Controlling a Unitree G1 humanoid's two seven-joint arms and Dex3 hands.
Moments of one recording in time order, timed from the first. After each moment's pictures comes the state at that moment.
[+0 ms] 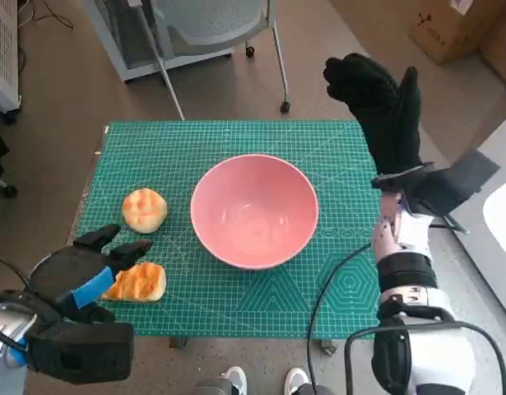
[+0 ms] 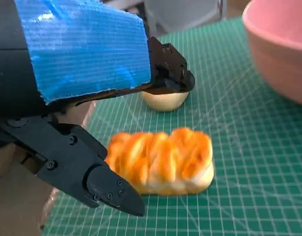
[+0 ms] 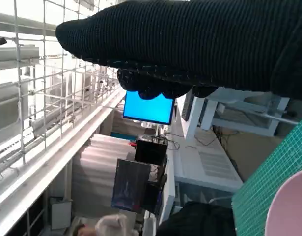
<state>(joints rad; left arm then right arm) 0.18 0.94 0.02 -0.46 0.59 0.19 -0.51 -1.03 -0.13 -0.31 1.16 0.26 -0.71 0.61</state>
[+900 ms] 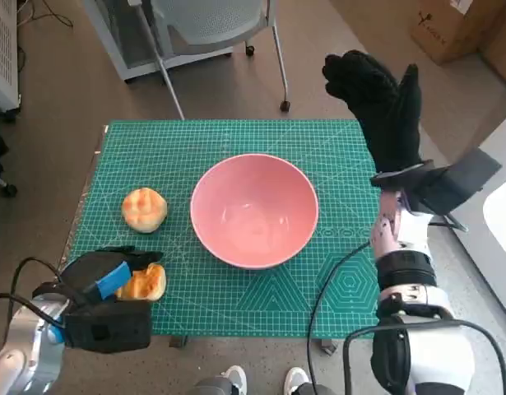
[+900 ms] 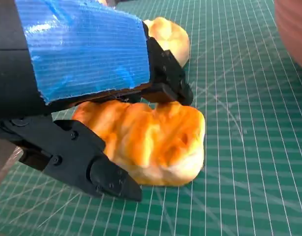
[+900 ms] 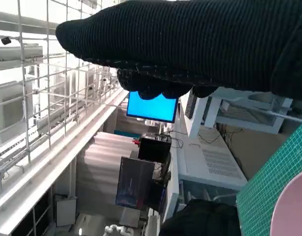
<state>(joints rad) 0.03 0.79 -0.11 -0.17 0.64 0.13 -0.40 -1.03 -0.13 -0.31 1.16 0.27 -0.71 0.63</state>
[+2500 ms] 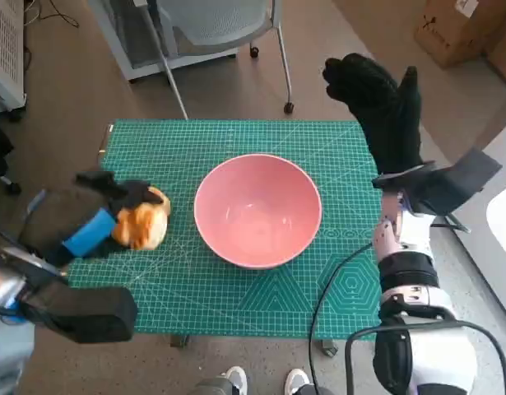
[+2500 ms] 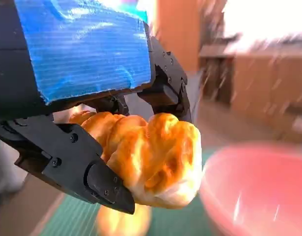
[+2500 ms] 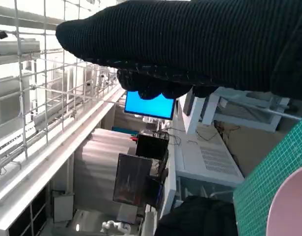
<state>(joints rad) -0.28 0.79 0.07 -0.41 0.58 0.00 -0.40 -1.03 -0.14 -0.30 1.17 0.27 -0.71 0.63</state>
